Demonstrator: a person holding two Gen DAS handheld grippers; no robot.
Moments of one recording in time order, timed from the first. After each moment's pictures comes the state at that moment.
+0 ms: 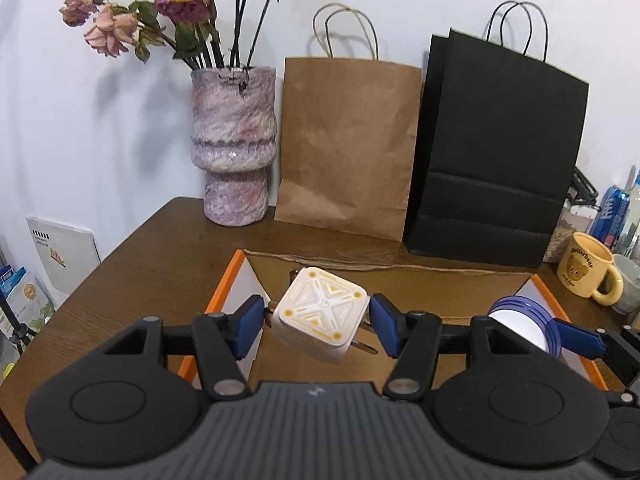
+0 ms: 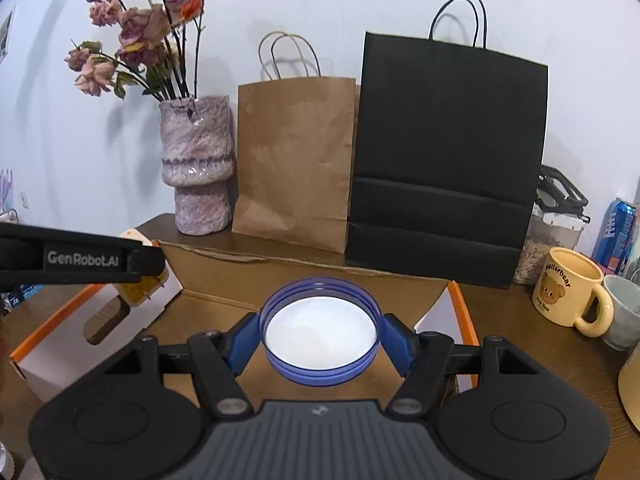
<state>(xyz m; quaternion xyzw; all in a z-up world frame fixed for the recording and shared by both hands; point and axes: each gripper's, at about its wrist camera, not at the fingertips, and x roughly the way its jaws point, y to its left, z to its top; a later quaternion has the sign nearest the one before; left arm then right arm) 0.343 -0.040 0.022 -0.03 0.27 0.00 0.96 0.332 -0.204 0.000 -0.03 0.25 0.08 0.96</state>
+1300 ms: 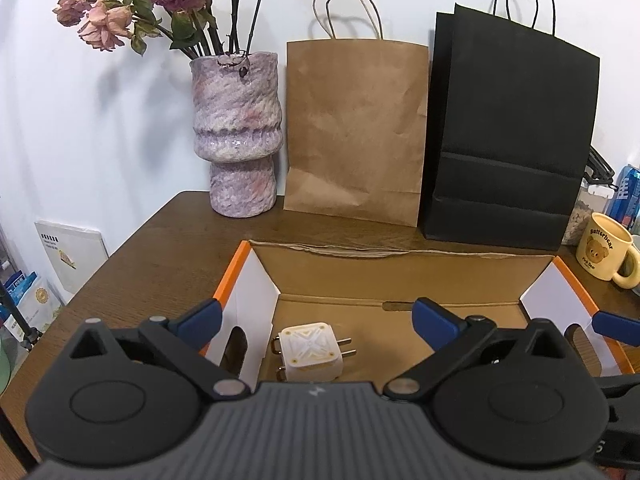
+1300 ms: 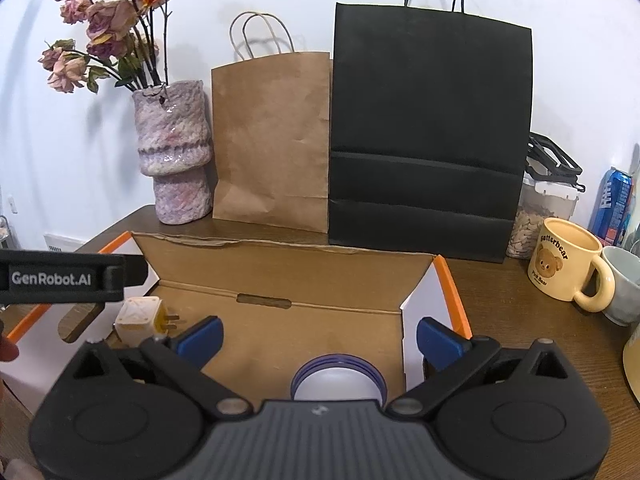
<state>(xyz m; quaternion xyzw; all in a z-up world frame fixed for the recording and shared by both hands) 0.352 -0.042 0.011 -0.01 0.28 0.02 0.96 0.344 -0.220 -0.013 0.00 0.27 0.06 0.96</state>
